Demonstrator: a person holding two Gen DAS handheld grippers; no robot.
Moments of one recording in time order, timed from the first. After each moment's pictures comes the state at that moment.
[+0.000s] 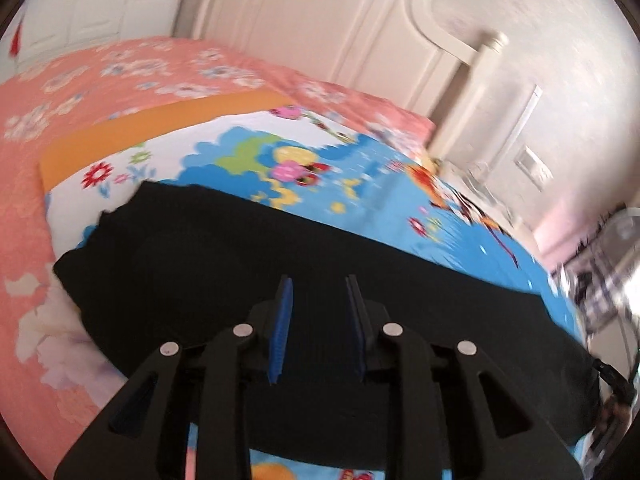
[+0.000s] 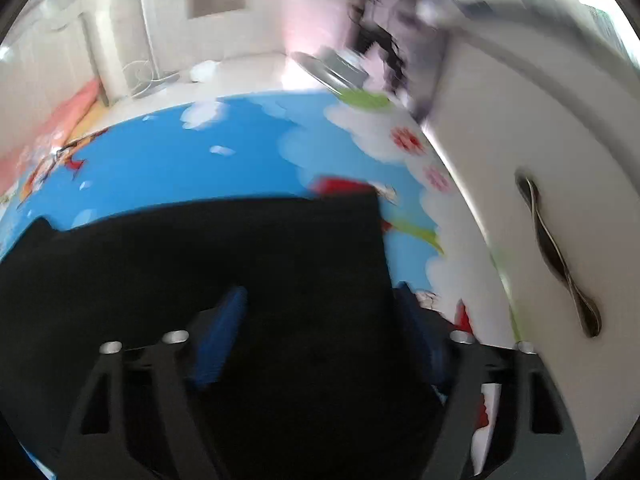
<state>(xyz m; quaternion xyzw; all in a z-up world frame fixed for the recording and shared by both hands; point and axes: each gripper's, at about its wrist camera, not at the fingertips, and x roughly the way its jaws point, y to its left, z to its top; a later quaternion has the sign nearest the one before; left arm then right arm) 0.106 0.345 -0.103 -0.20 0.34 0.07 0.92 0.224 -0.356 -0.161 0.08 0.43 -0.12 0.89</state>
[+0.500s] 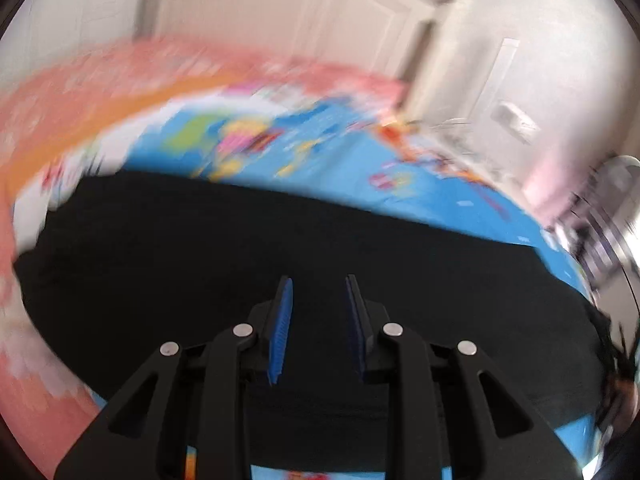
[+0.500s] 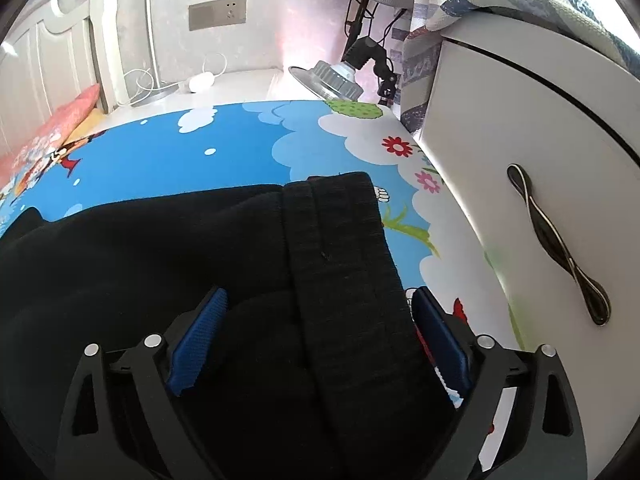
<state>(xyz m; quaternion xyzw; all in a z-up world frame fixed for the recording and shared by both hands) 0.128 0.313 -0.139 -0.18 0.38 0.06 0.90 0.216 -0.345 -0.168 0.03 0.39 -0.15 0.91</state>
